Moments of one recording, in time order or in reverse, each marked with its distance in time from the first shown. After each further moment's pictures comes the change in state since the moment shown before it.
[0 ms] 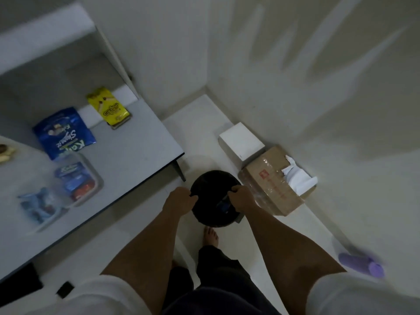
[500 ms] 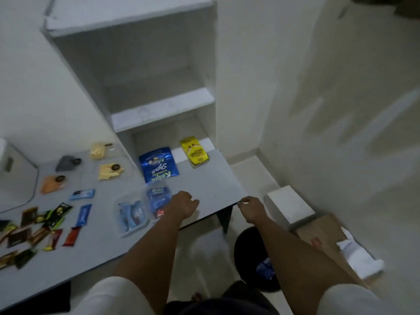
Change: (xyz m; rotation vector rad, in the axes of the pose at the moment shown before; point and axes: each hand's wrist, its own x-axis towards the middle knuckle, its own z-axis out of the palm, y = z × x) left_hand -0.074 -0.110 -0.188 -0.073 0.406 0.017; right_hand -0.043 -0.193 0.076 0.006 0.044 -0.320
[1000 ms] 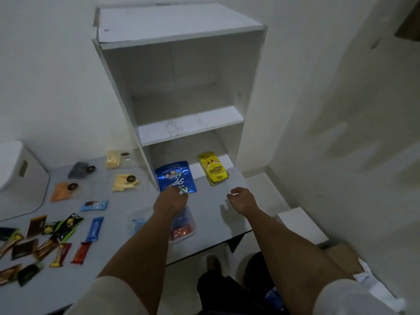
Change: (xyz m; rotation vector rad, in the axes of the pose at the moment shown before) left_hand 0.073 -0.066 -0.095 -0.116 0.217 -0.034; right_hand 0.040 -0.146 0.057 -0.101 0.024 -0.175
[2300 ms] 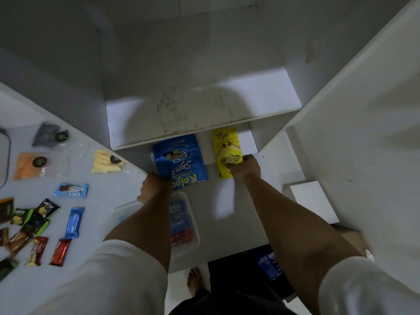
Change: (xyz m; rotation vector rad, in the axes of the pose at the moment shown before) left_hand 0.176 -0.048 0.045 -0.112 0.035 -0.690; right_hand 0.215 -0.035 0.053 0.017 -0.052 0.286
